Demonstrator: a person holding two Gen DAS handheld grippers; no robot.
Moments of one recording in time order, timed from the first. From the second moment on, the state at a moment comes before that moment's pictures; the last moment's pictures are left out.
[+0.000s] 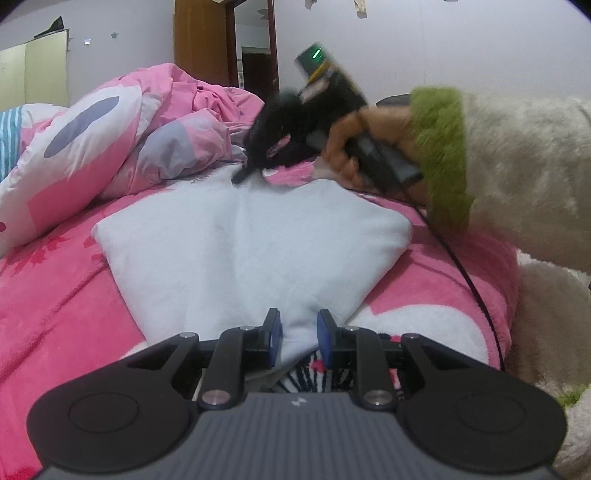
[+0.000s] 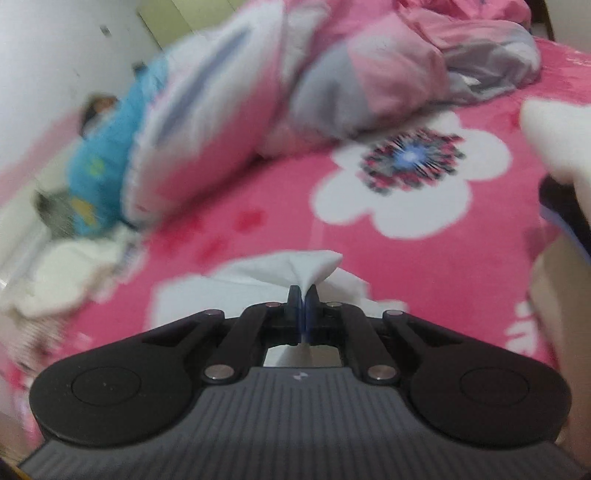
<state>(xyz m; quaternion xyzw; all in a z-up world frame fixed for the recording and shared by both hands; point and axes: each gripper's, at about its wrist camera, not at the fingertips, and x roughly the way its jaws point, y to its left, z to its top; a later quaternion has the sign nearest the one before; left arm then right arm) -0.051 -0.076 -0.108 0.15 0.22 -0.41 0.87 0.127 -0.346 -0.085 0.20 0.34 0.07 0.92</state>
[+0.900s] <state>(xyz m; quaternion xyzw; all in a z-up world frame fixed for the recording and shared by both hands) -0.055 -0.073 -0.113 0.14 0.21 -0.42 0.87 0.241 -0.272 -0.096 0.00 0.43 0.19 0.88</state>
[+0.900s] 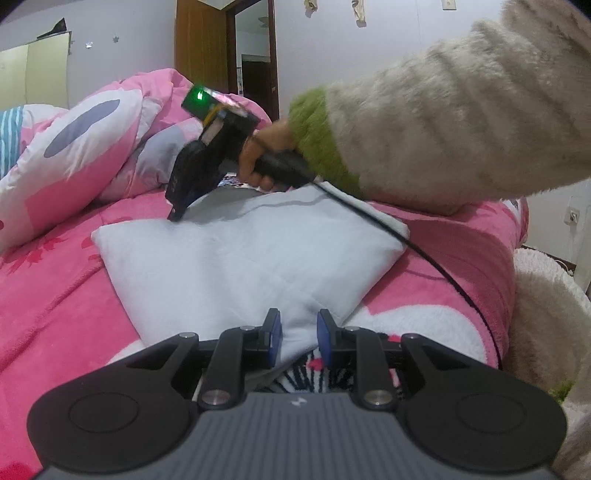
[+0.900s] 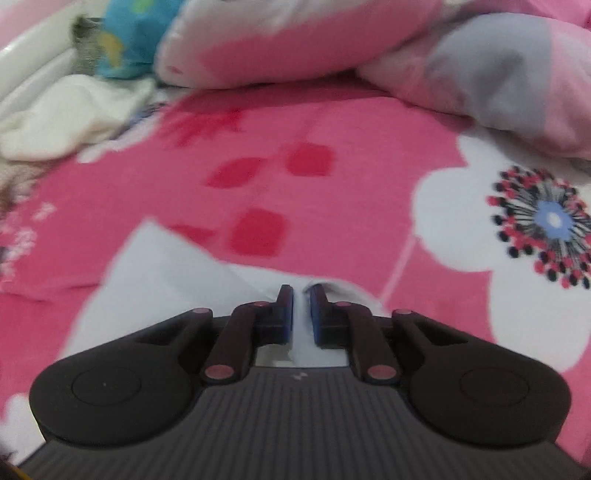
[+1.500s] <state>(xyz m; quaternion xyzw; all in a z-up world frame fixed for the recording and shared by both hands) -0.061 -0.079 -0.114 0.14 0.21 -0.41 0.88 0.219 -0.180 -0.074 -0.10 0.42 0.37 0.82</state>
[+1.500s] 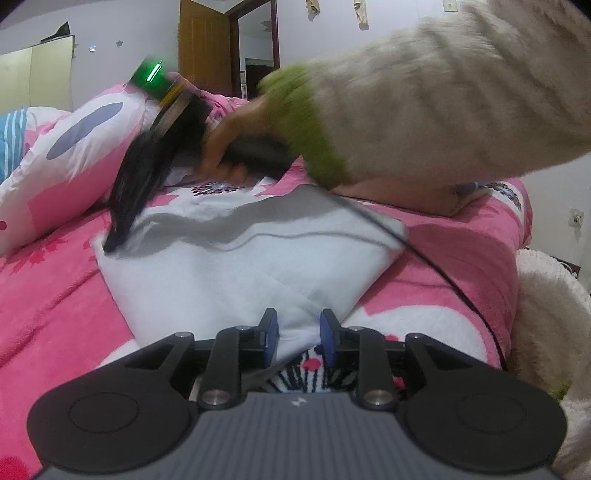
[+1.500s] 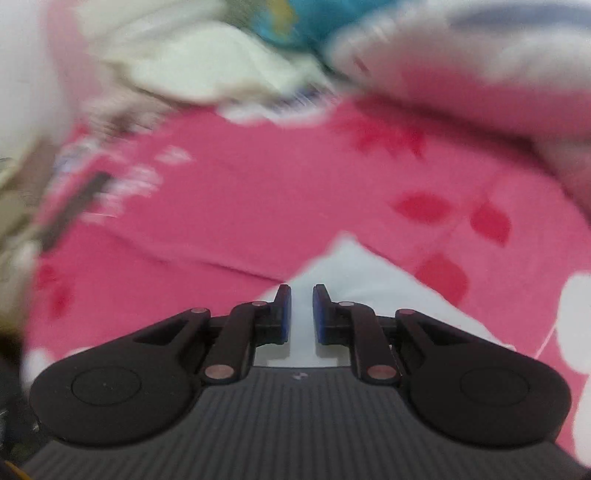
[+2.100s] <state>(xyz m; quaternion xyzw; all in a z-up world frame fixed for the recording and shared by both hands) -0.058 -0.080 -0.113 0.14 0.21 -0.41 0.88 0.097 -0.253 -0.047 -0.21 0.43 0.25 0.84</state>
